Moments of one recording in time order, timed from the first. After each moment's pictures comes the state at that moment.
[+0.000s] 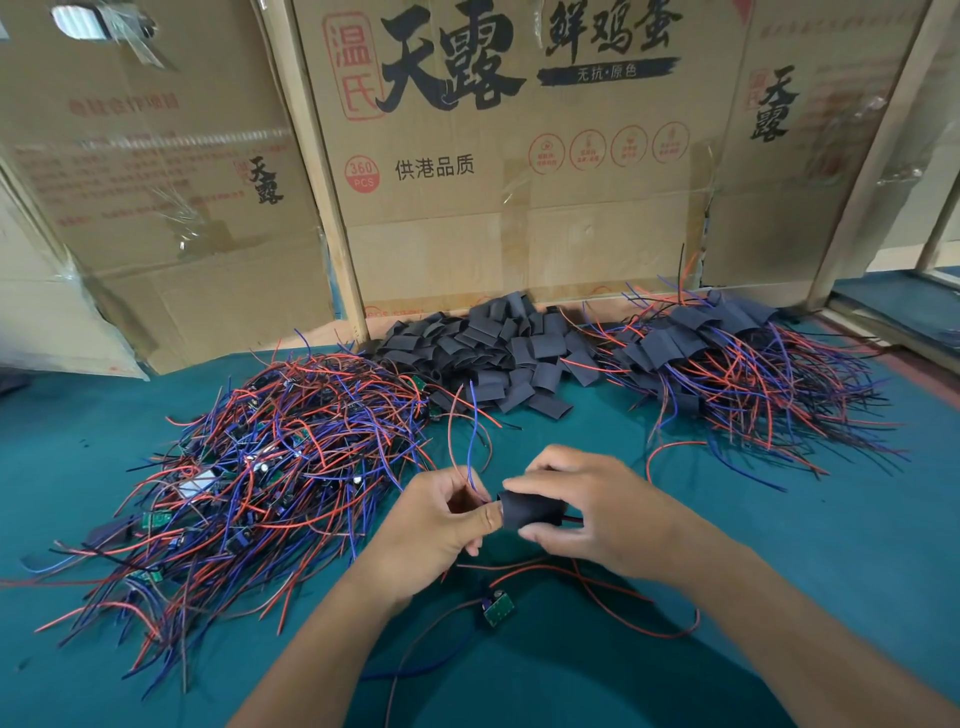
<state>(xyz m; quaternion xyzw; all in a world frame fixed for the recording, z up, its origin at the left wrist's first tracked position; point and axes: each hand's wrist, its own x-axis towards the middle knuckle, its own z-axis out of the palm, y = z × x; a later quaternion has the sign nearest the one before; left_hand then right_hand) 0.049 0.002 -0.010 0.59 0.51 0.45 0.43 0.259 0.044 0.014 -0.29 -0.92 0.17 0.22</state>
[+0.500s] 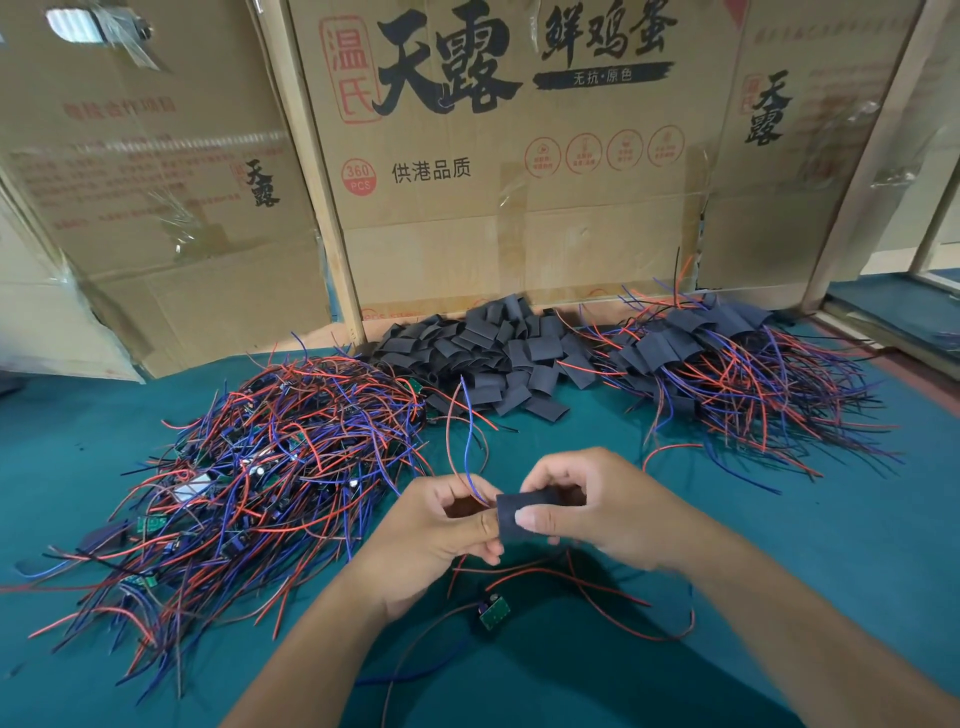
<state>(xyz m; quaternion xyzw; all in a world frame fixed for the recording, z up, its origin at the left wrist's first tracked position) 0.054 -0.003 -0.006 0.53 0.43 0.48 0.56 0.262 0.045 0.025 -0.34 -0.82 0.41 0.23</state>
